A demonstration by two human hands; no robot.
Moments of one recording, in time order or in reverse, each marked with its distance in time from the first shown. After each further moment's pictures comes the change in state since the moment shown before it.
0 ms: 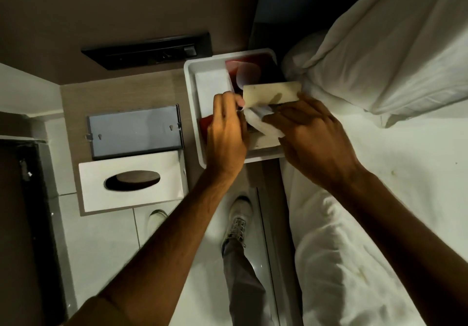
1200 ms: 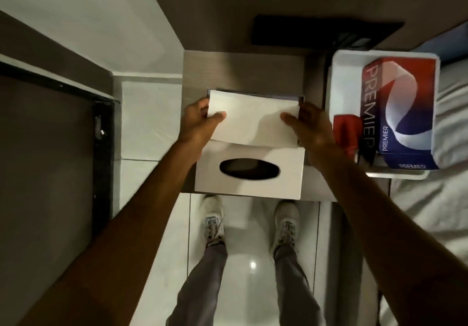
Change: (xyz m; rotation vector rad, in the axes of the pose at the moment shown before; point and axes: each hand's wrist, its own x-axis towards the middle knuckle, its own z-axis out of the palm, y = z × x) left_hand 0.019 -0.296 -0.215 -0.398 -0.146 -0.831; right_hand 0.177 -0.222 0.162 1.207 -0.051 0.855
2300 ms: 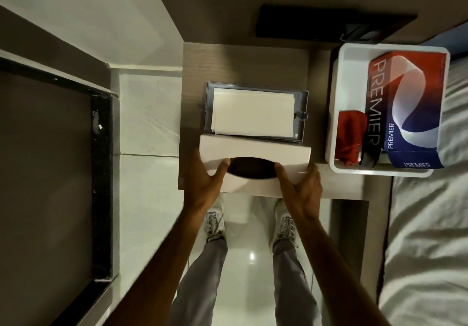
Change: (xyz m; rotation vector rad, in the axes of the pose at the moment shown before) left_hand -0.080 -0.082 0.008 0.214 0.132 -0.012; right_hand -0.087 0.099 0.018 -0.278 0.168 0.105
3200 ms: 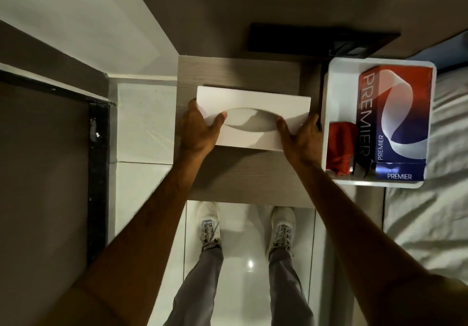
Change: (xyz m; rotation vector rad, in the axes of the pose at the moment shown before) left_hand 0.092 0.082 0.004 0.179 0.072 0.148; right_hand 0.086 -0.087 -0.012 -0.091 0.064 -0.218
